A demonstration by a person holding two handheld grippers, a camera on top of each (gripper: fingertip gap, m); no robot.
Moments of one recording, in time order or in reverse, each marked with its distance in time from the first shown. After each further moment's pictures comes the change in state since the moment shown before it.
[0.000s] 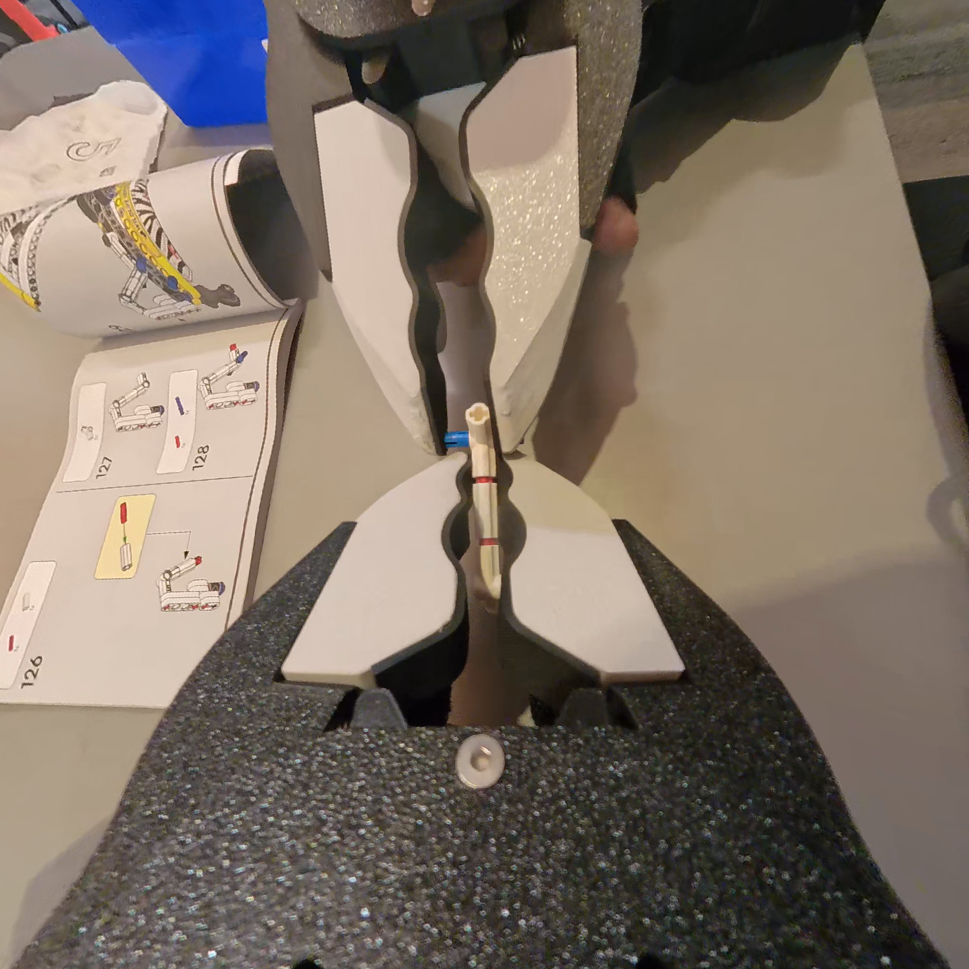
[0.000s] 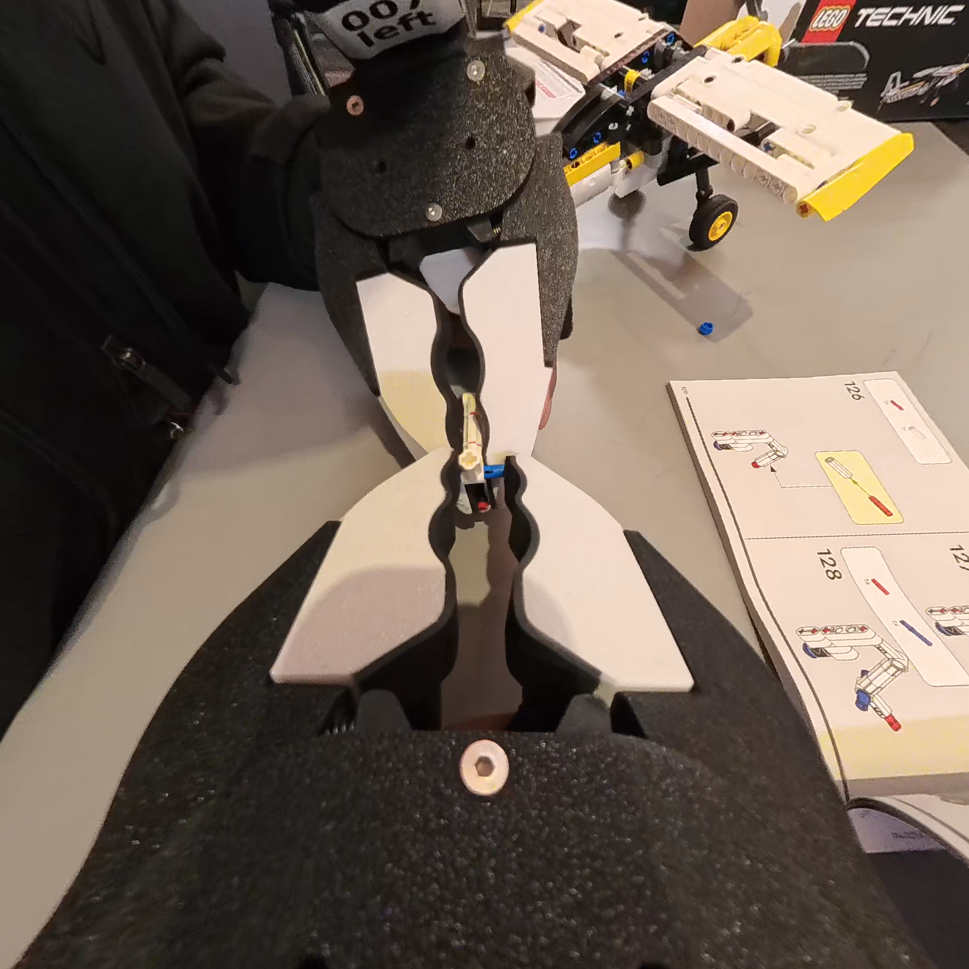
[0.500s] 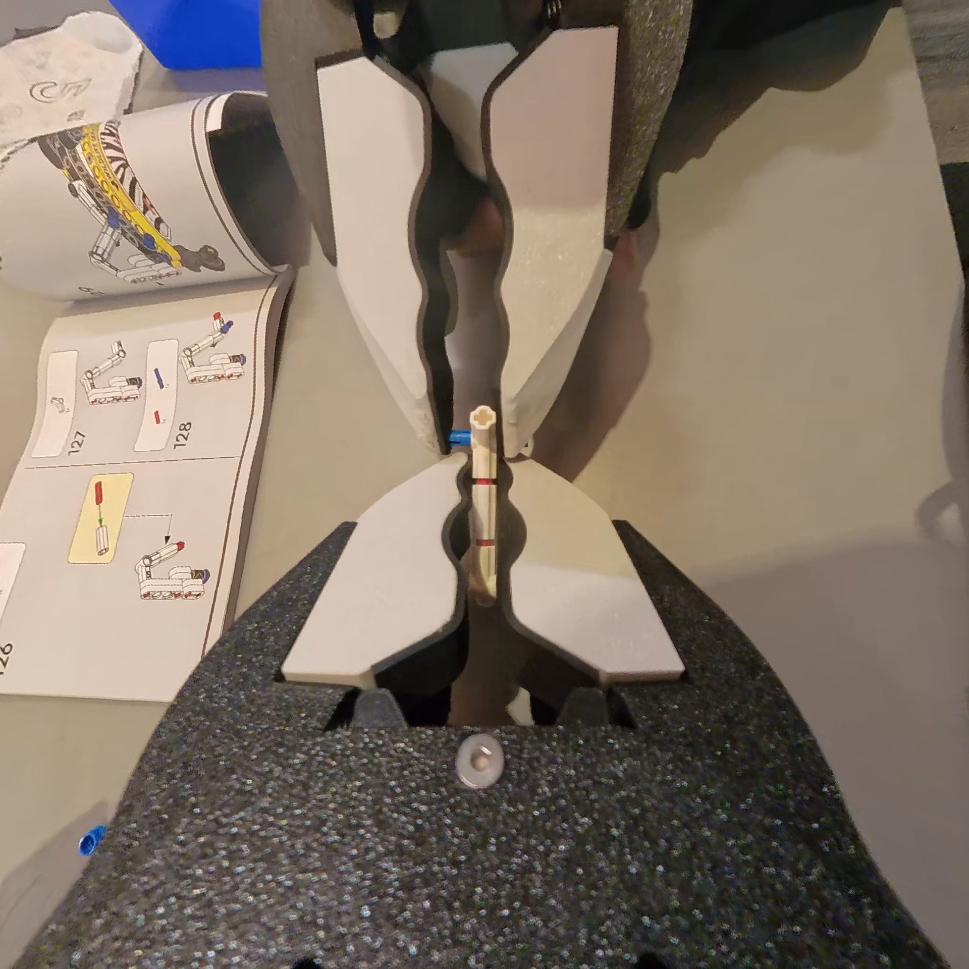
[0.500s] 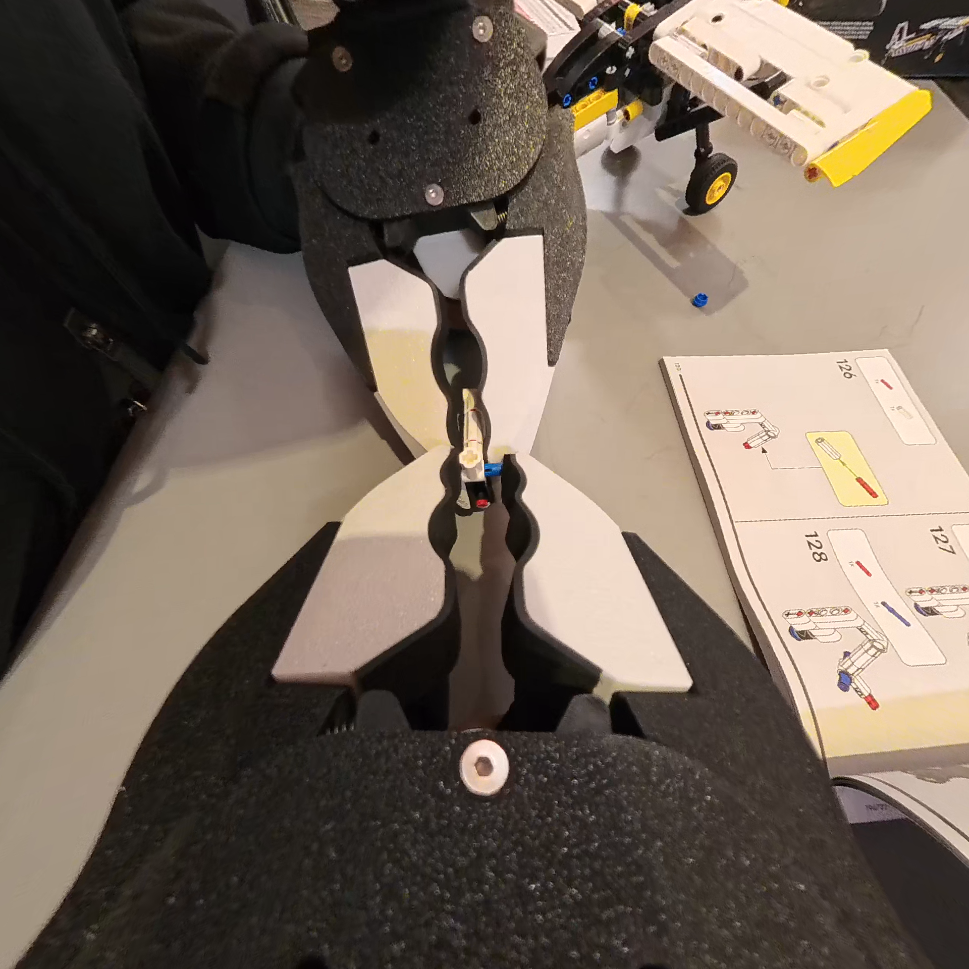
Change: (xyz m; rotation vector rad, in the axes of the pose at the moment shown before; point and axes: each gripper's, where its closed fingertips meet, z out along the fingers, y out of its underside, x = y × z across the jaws) left arm -0.001 0.008 0.005 -0.045 0.007 -0.033; right arm 0.004 0.009 0.004 -0.074 0.042 -0.026
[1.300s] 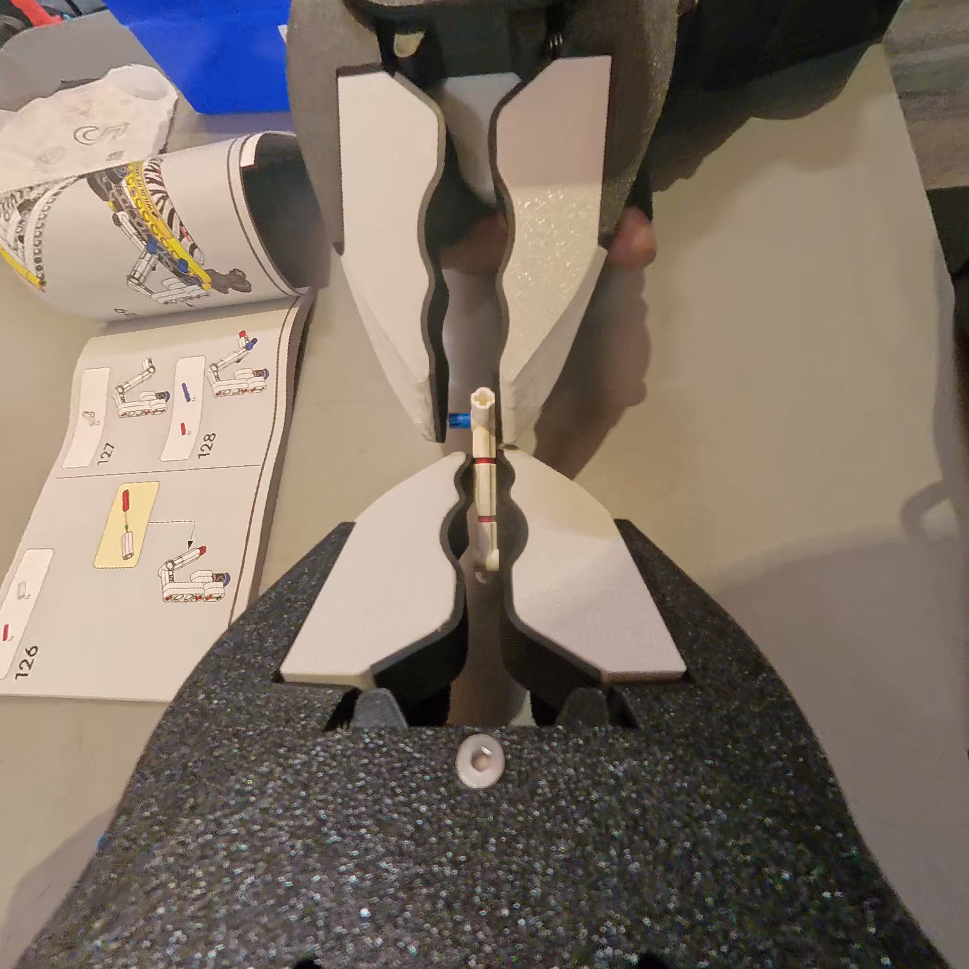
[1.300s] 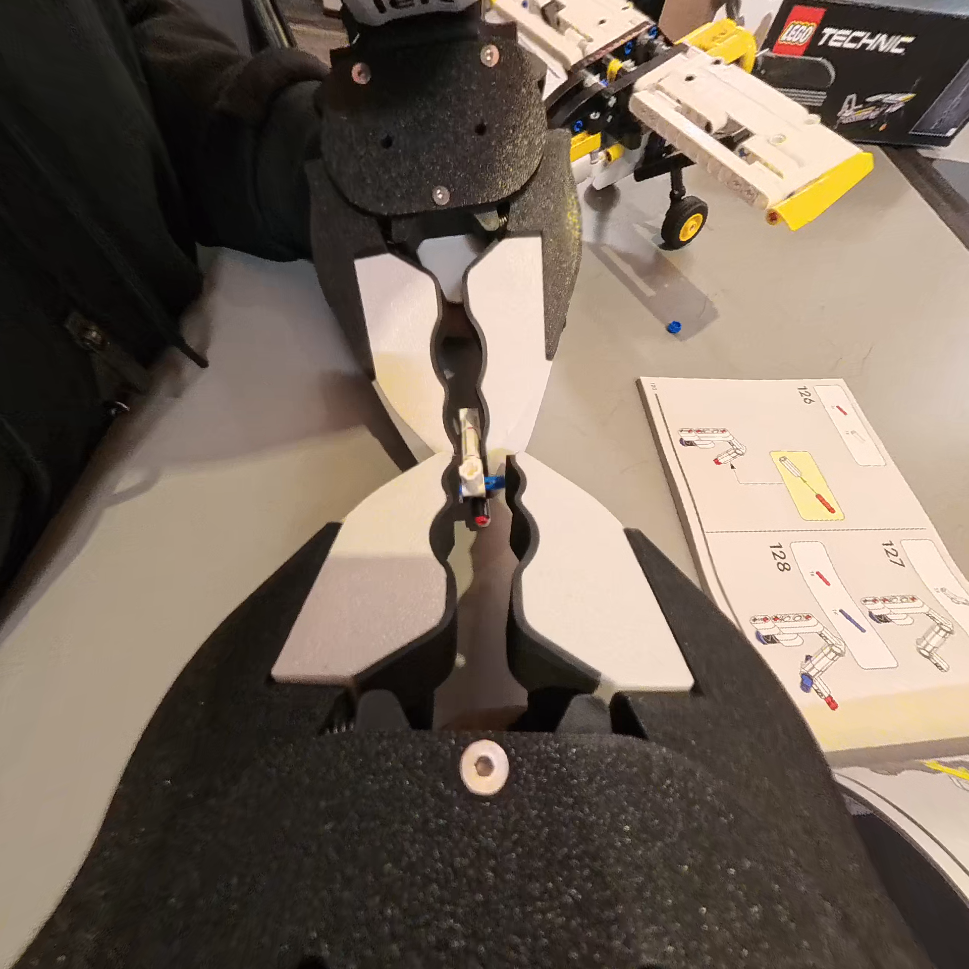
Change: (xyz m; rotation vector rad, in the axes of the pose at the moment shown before) left arm -0.004 -0.005 -0.005 0.051 -0.011 0.010; right arm 0.005 -0.004 -0.004 0.045 0.020 -0.048
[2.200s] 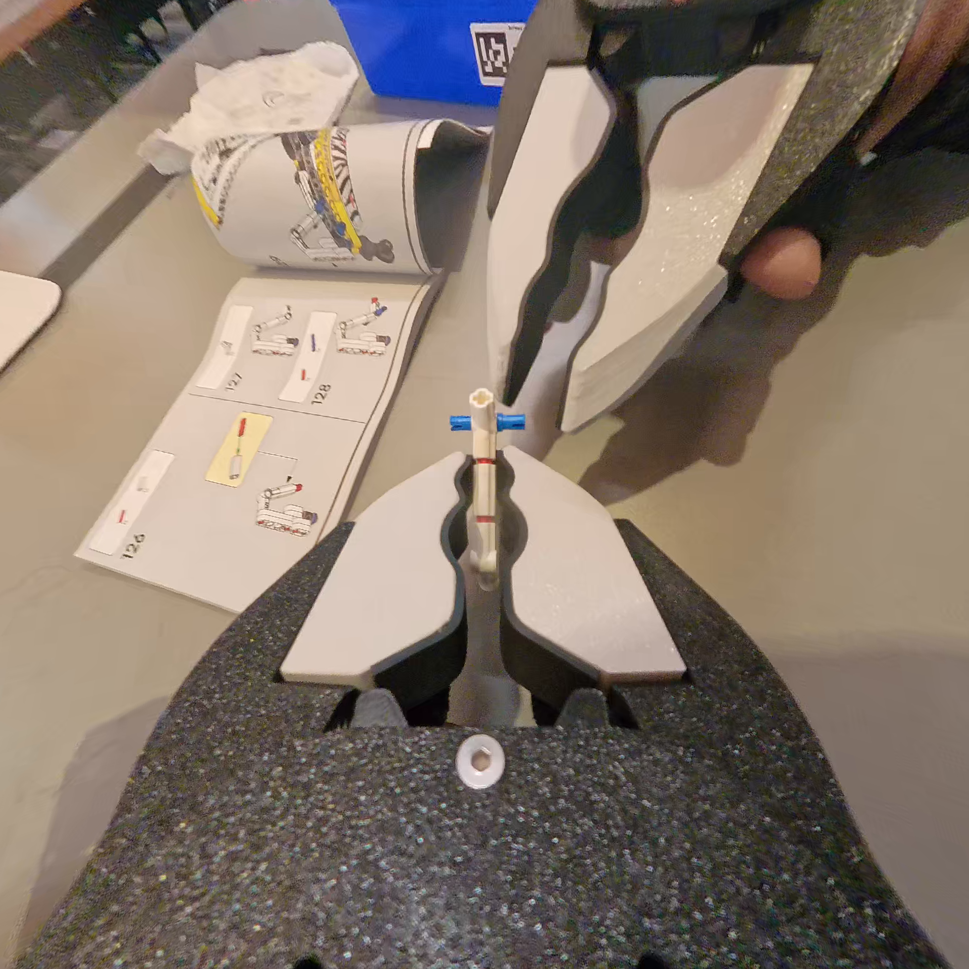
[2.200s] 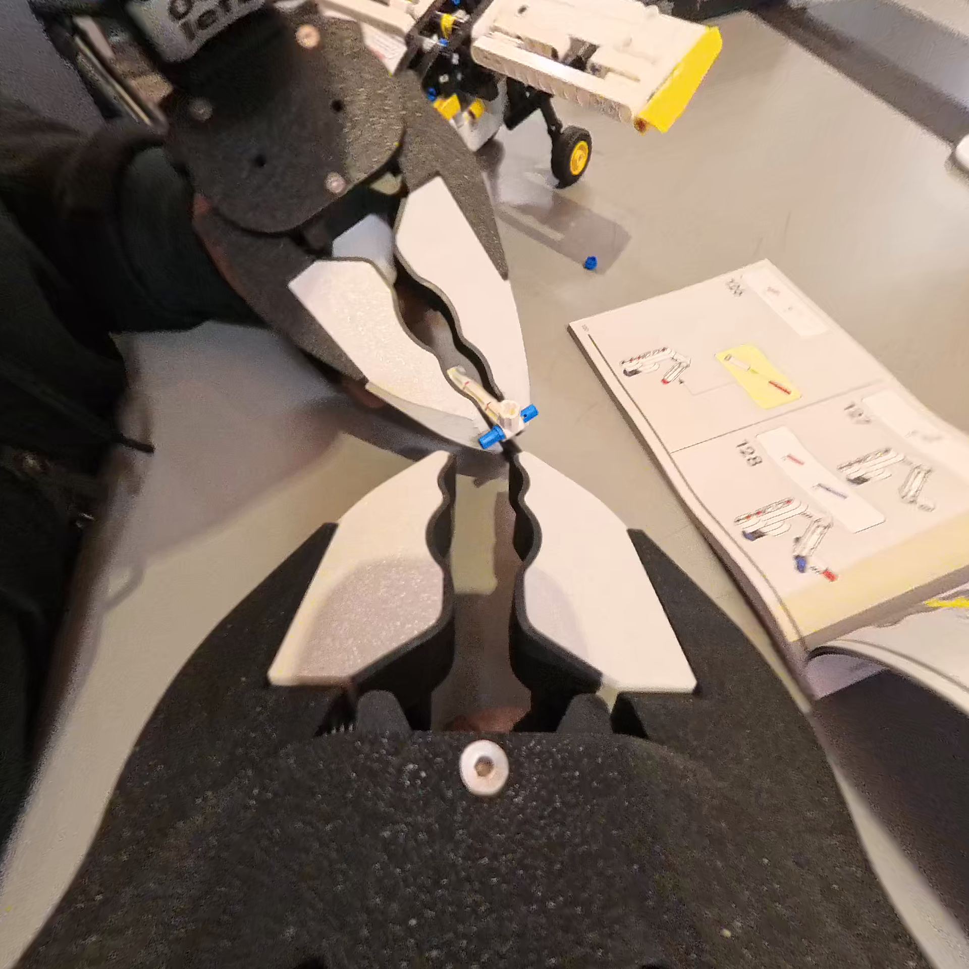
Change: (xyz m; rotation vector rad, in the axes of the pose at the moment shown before) left arm -0.036 0.003 -0.007 0.015 -0.226 -0.142; right arm 0.019 0.006 -0.005 -0.033 0.167 0.293
